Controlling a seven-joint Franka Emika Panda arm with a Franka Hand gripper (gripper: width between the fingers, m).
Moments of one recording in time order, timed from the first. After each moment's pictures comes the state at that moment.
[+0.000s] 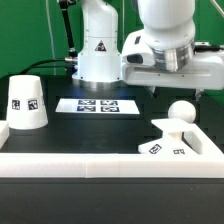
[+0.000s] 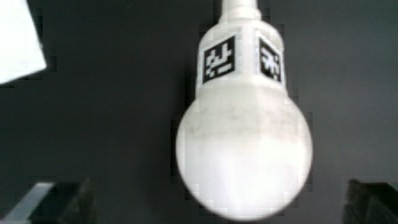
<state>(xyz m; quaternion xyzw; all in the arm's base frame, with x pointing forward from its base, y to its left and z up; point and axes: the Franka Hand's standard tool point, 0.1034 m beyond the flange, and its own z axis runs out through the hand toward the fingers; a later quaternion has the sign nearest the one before) 0.455 0.135 0.060 -0.92 0.19 0.32 0.10</state>
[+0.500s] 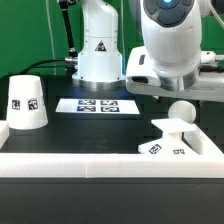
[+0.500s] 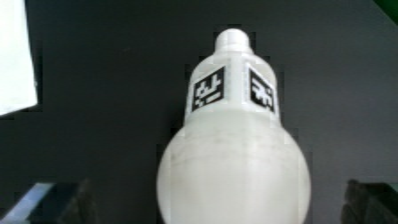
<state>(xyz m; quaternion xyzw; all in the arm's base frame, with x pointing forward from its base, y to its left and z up) 0.455 0.148 0.050 -0.90 0.18 0.38 0.10</state>
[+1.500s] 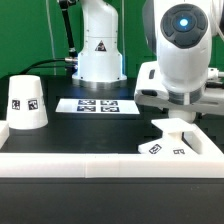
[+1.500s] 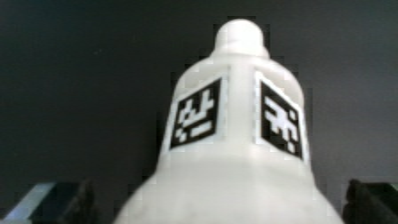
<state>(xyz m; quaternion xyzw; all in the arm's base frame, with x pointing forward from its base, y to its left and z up) 0.424 0.165 0.013 -0.91 0.17 0.38 0.08</state>
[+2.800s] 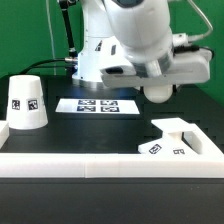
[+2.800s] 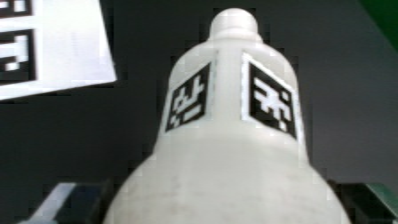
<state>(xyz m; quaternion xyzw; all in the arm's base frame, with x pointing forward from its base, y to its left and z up) 0.475 0.089 0.089 -0.91 0.12 0.37 0.15</state>
